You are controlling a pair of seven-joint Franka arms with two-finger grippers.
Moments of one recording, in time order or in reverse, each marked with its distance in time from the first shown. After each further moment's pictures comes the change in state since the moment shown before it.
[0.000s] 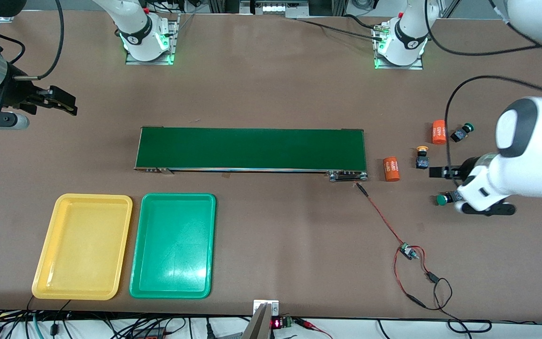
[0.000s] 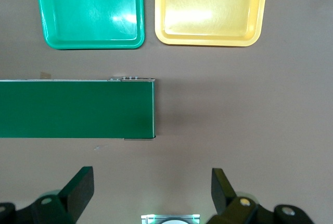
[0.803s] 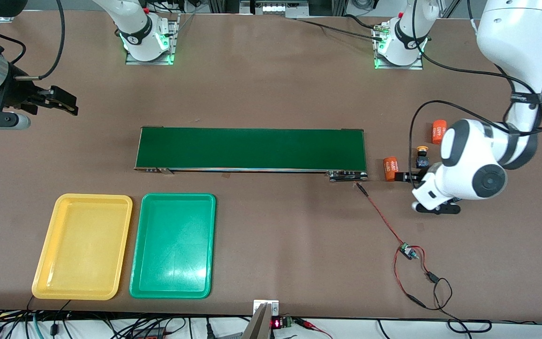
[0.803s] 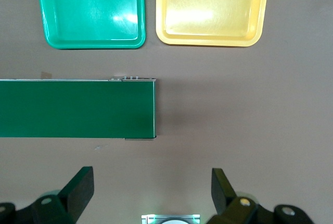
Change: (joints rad) left arm -0.013 -0.002 -0.051 -0.327 -0.004 0.341 -0.052; right arm 0.001 0.001 0.002 0.000 0.001 0.000 0.000
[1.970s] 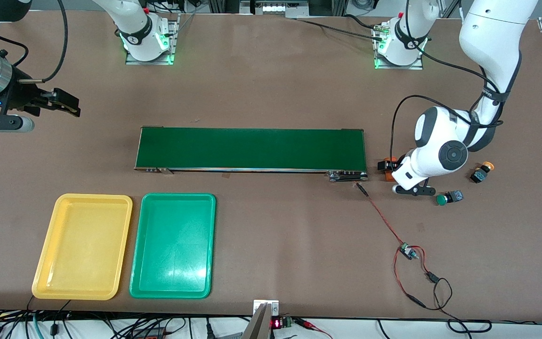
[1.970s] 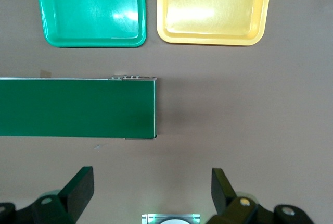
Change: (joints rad) left arm -0.003 -0.039 -0.014 -0.321 0.000 0.352 -0.010; right arm 0.001 0.011 0.003 0.000 0.000 0.000 0.000
